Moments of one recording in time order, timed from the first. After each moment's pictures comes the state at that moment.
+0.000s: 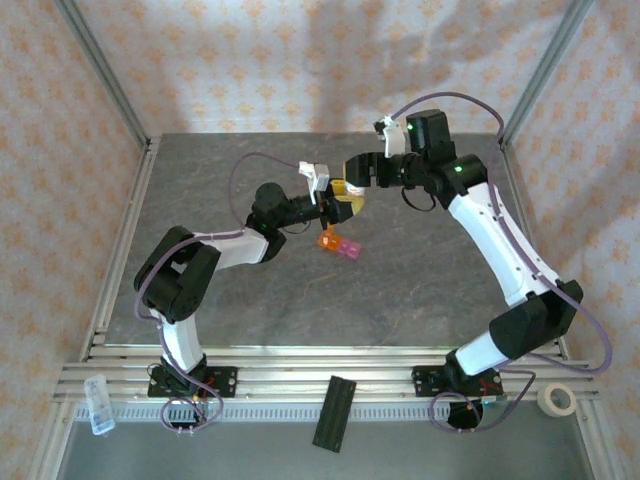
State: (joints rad) left arm -0.51 1.84 1.00 1.09 0.77 -0.44; right arm 0.39 1.51 1.63 -0.77 -0.47 0.26
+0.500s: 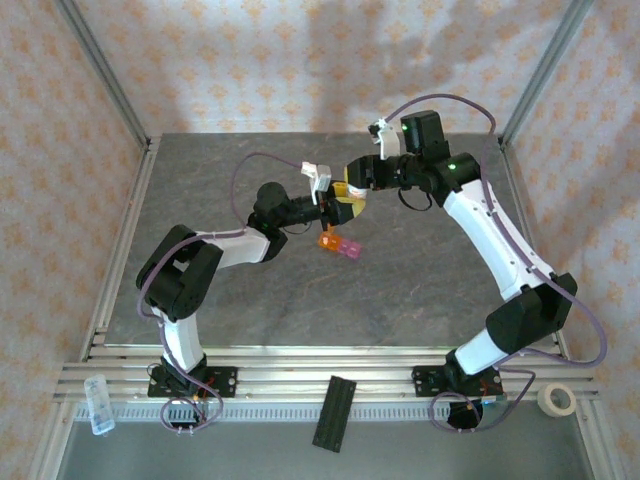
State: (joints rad) left arm -0.51 1.85 1.01 1.09 0.80 -0.47; right arm 0.40 1.54 1.64 -0.78 -0.50 0.24
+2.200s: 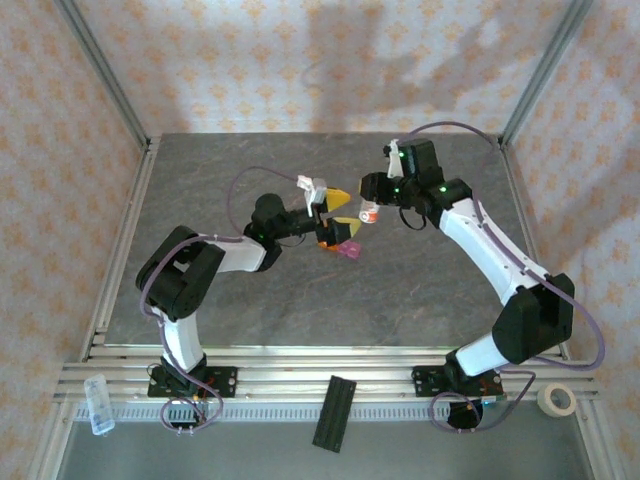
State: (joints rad) left arm -0.50 1.85 0.87 1.10 0.76 -0.44; right arm 0.38 1.47 1.31 -0.55 -0.19 0.40
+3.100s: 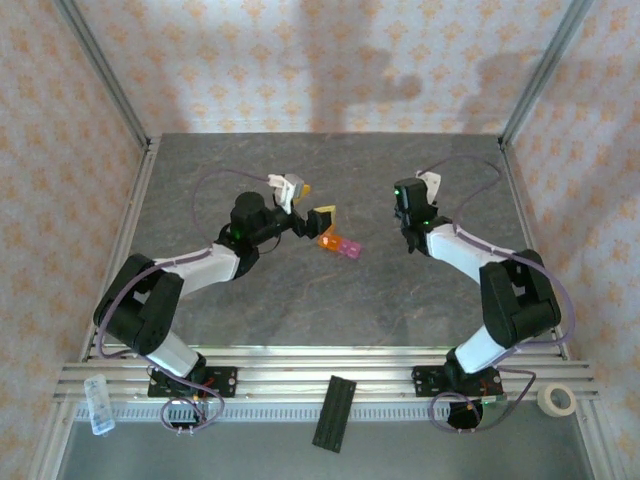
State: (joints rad) left arm -0.44 1.56 0.79 0.65 0.41 -0.21; right arm 0.35 1.58 0.91 -0.02 0.53 0.46
